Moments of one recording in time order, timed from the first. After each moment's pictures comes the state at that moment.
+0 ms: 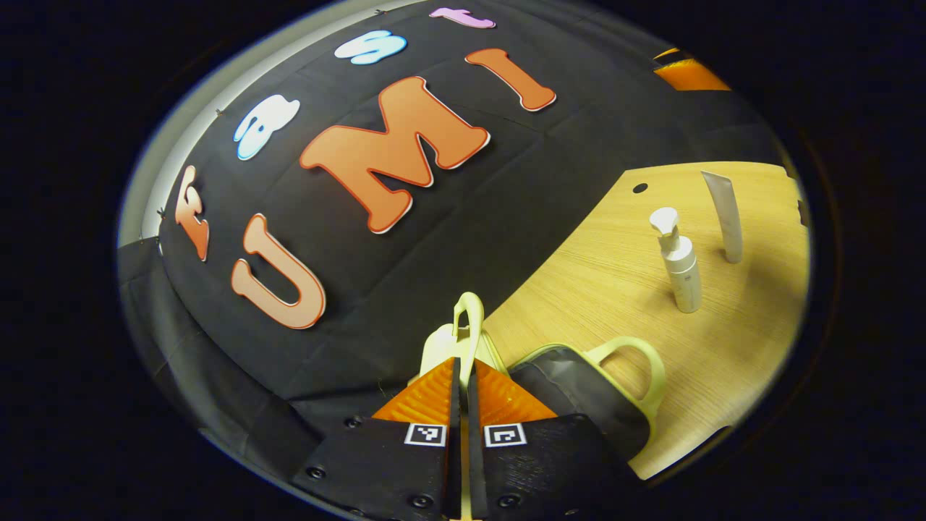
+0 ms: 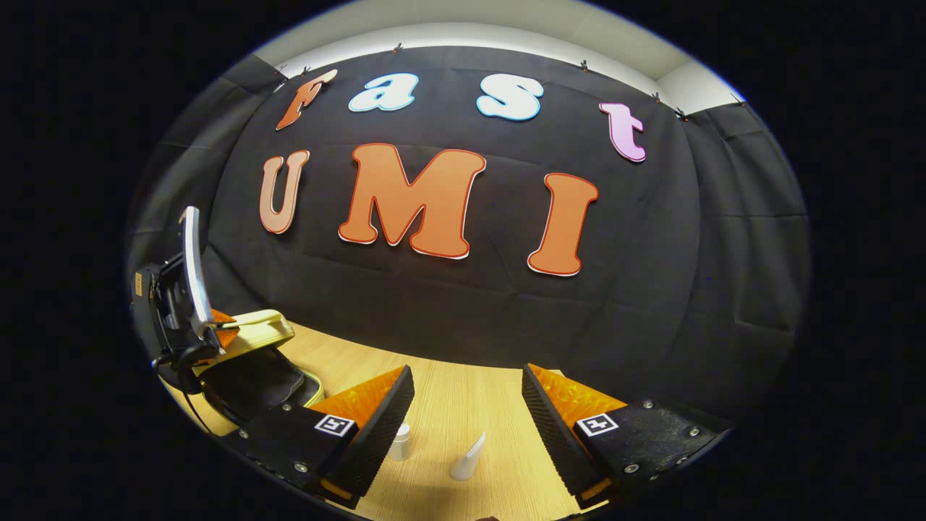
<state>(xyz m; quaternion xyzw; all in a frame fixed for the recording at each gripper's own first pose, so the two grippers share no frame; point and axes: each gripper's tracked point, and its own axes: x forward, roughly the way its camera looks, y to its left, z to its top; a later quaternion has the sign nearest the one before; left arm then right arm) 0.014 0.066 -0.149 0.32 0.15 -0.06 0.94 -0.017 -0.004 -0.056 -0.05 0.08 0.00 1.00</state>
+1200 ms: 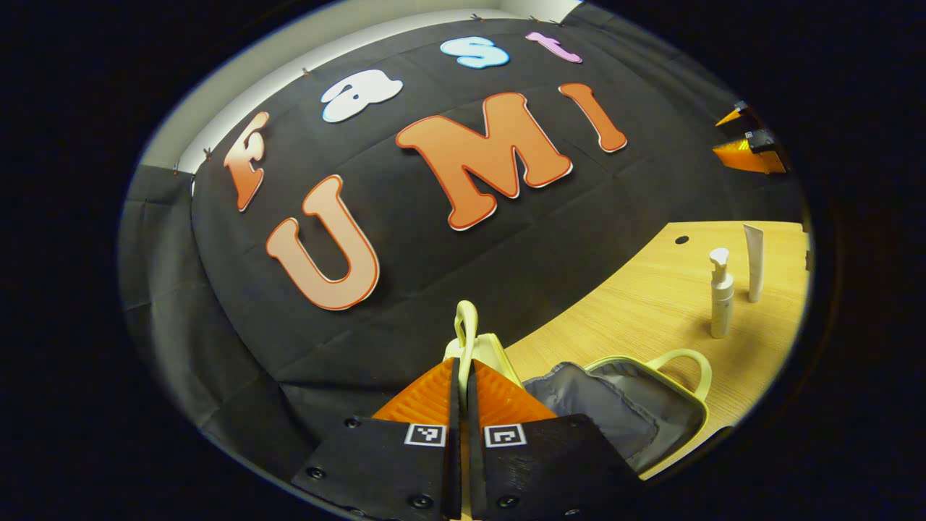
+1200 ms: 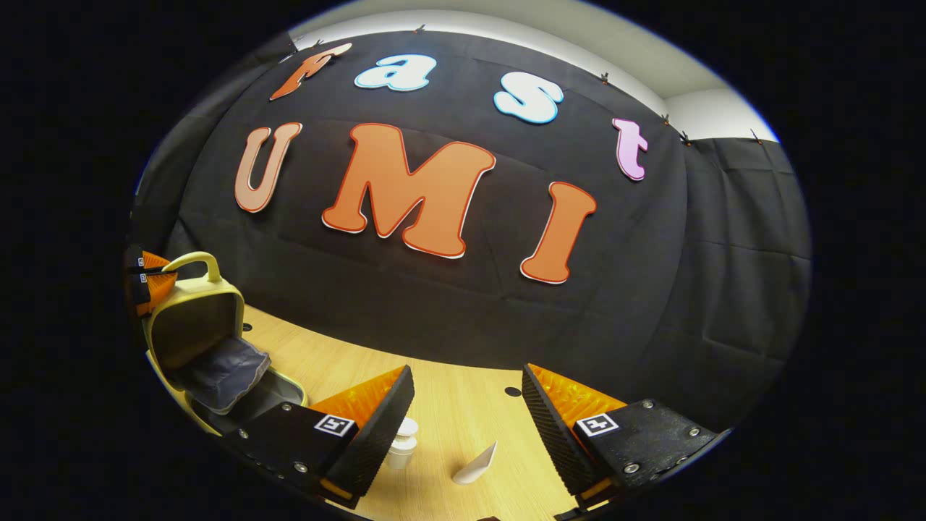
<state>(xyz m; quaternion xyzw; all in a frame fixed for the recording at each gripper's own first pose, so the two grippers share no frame) 0.036 0.202 -0.120 0.20 0.09 -0.04 0.97 0.007 0.052 -0.041 -0.11 0.11 -0.08 0.98</state>
